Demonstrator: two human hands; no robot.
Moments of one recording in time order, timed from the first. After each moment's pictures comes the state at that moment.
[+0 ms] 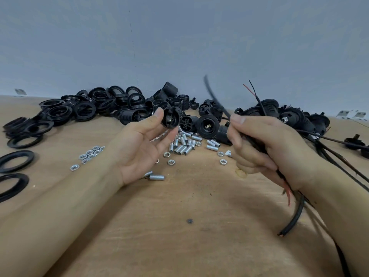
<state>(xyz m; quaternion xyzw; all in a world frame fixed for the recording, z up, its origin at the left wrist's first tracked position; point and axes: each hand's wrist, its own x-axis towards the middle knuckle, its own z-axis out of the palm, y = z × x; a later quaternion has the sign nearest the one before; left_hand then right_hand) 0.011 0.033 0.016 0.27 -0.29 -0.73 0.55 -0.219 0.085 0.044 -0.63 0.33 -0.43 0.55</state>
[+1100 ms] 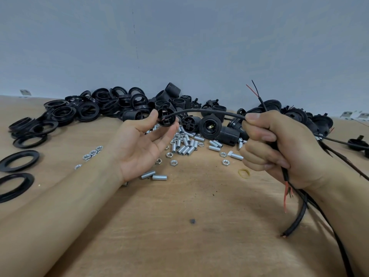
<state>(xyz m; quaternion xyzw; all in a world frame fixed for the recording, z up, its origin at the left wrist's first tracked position) 0.019 0.032 0.019 0.26 -0.23 -0.77 0.53 -0.222 0.085 0.050 -0.57 0.36 -0.45 0.58</state>
